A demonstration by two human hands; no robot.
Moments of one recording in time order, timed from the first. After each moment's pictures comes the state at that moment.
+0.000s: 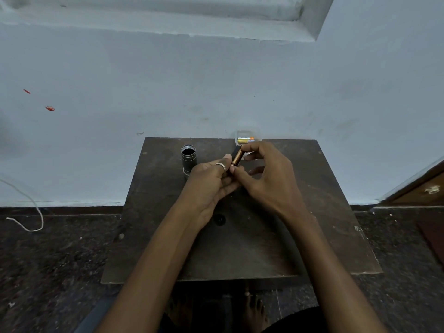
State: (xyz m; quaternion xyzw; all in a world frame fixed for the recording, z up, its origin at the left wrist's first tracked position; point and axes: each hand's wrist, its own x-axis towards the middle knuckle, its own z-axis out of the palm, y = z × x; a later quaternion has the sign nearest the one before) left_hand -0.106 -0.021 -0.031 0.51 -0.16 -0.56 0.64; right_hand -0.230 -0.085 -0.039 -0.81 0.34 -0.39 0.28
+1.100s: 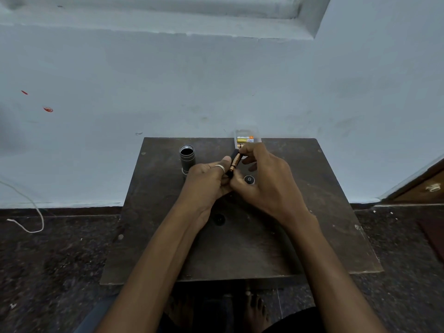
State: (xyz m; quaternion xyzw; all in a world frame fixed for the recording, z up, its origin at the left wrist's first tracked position) left_hand -0.106 -0.018 -0.034 0.56 -0.22 -0.52 0.61; right_hand -0.233 -0.082 -0.043 -0.86 0.32 -0.35 0.17
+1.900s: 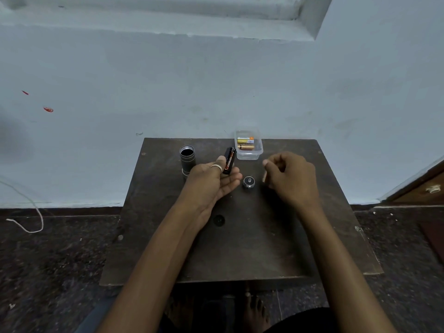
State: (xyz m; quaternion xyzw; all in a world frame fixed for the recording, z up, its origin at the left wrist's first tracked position) left_hand -0.107 -0.022 -0.029 0.55 -0.14 -0.54 0.62; right_hand -0.256 -0.109 -0.044 -0.73 0.56 -0.29 0.27
